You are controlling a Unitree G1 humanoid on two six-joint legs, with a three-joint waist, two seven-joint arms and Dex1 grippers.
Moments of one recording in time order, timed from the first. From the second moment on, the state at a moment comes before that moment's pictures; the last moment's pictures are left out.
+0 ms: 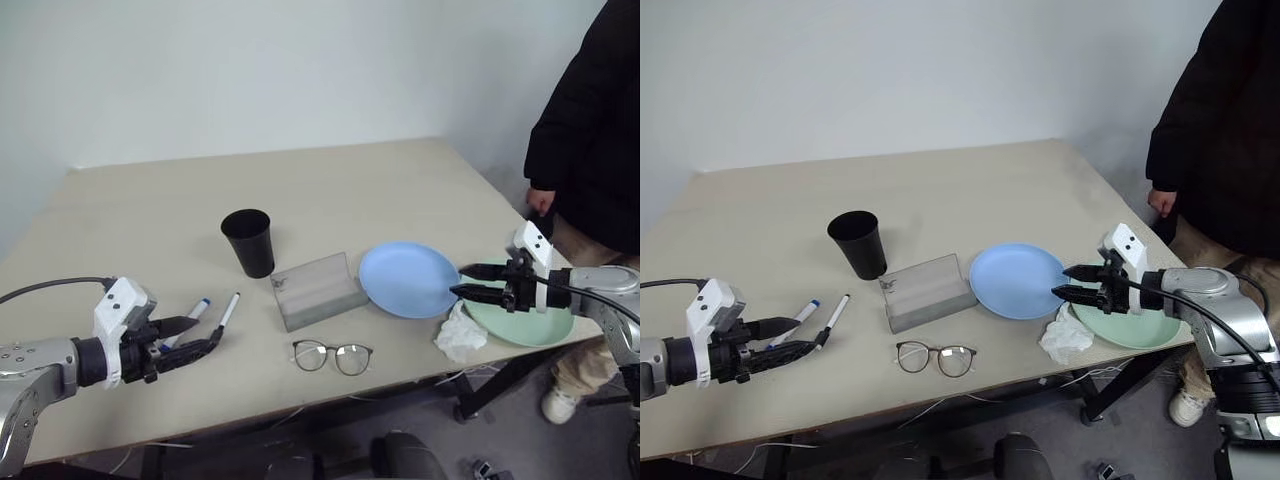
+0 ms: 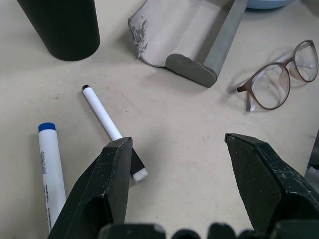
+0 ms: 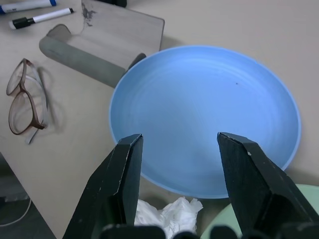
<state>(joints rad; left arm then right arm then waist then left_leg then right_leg) 0.22 0.93 0.46 -0.37 -0.57 0.78 -1.01 -0.36 -0.82 -0.03 -0.01 0.40 0.62 1.11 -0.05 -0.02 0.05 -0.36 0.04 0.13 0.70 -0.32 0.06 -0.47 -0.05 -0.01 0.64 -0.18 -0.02</state>
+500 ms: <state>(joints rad) 0.15 0.92 0.41 -0.36 -0.59 0.77 -1.00 -0.42 -0.84 -0.04 0.03 0.39 0.63 1.08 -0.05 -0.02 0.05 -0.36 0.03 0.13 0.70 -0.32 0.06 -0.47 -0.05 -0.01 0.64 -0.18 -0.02</state>
